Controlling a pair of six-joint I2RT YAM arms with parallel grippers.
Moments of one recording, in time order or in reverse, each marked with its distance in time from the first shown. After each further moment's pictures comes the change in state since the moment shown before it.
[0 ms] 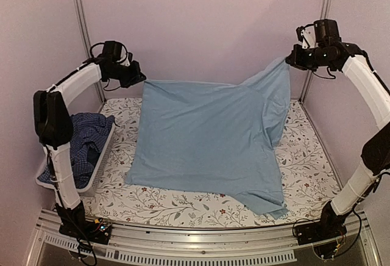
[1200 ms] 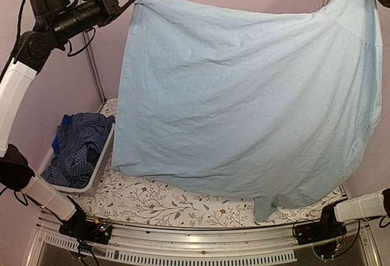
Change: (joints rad) left arm -0.401 -0.622 0.132 0.121 -0.158 0.136; right arm 0.003 -0.419 0.412 0.274 0.013 -0.182
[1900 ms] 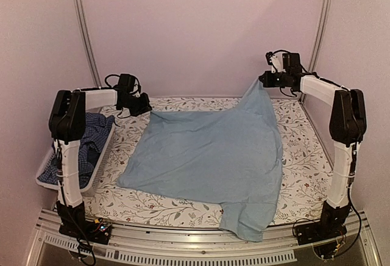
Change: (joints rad) left arm 0.377 0.721 -0.436 0.188 0.070 -0.156; right arm -0.029 0.828 -0.509 0.328 -0.125 -0.009
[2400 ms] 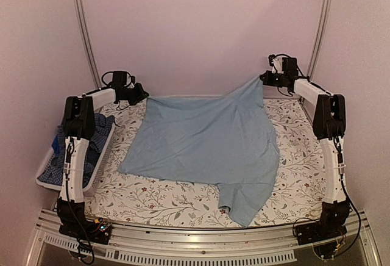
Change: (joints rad) left arm 0.125 0.395 0.497 0.089 0.189 -0.061; right arm -0.081 0.460 0.485 0.024 -0.082 0.105
